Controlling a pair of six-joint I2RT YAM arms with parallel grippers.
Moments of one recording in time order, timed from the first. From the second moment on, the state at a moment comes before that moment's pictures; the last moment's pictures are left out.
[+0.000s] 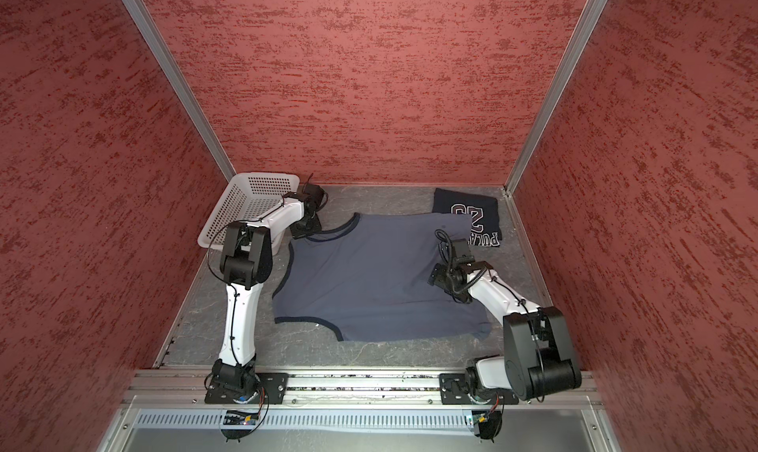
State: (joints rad) left arm -0.23 2.32 1.89 -0.93 -0.35 -0.66; right arm 0.17 1.37 0.72 -0.52 -0.09 0.66
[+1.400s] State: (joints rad) left arm -0.38 2.12 1.84 -0.73 -0.15 -0.64; right arm 0.03 1.46 1.07 -0.58 0.01 0.56
